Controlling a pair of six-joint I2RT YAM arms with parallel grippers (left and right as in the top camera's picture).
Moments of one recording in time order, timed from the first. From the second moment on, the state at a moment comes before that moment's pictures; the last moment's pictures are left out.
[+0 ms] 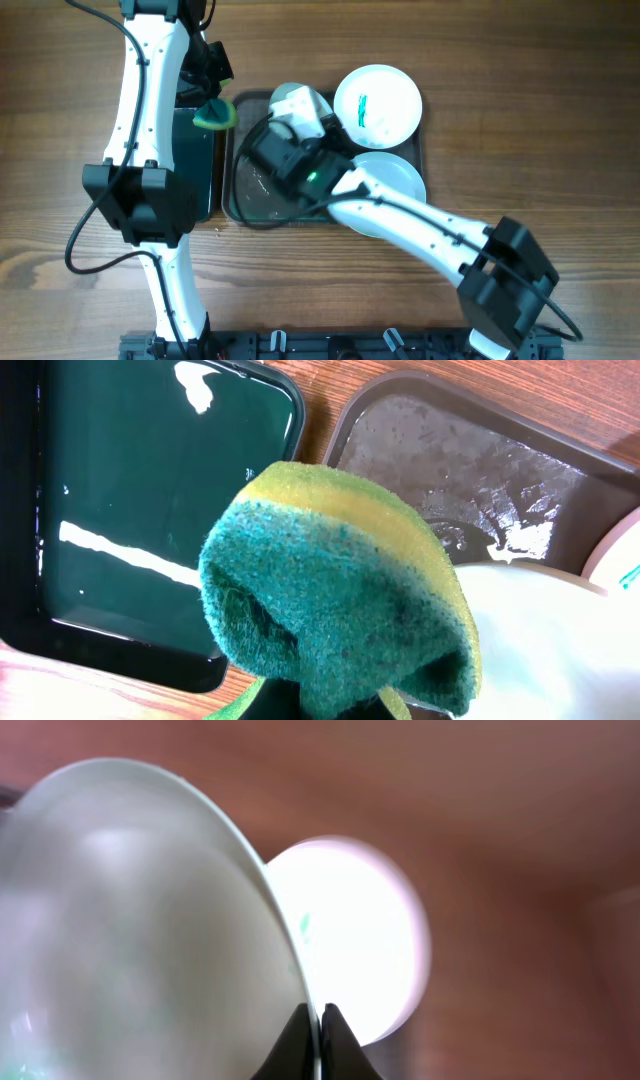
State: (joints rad) left arm -0.09 2.21 2.36 -1.65 -0.02 -0.42; right arm 0.90 1.86 1.47 -0.66 0.86 0.35
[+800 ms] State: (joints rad) left arm -0.09 2.21 2.36 -1.63 -0.01 -0.42; right arm 0.49 2.08 1.44 -0.53 -0.31 0.12
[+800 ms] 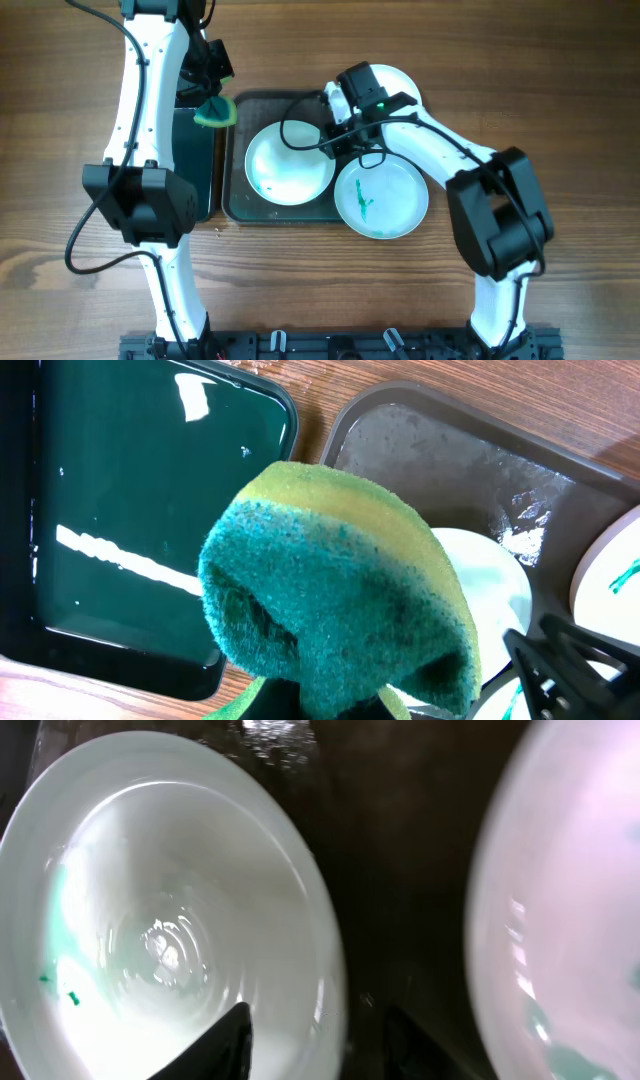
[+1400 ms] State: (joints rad) left arm -0.15 2.21 2.18 -1.52 0.00 -0.44; right arm 0.59 2.14 1.49 -0.61 -0.14 0.76
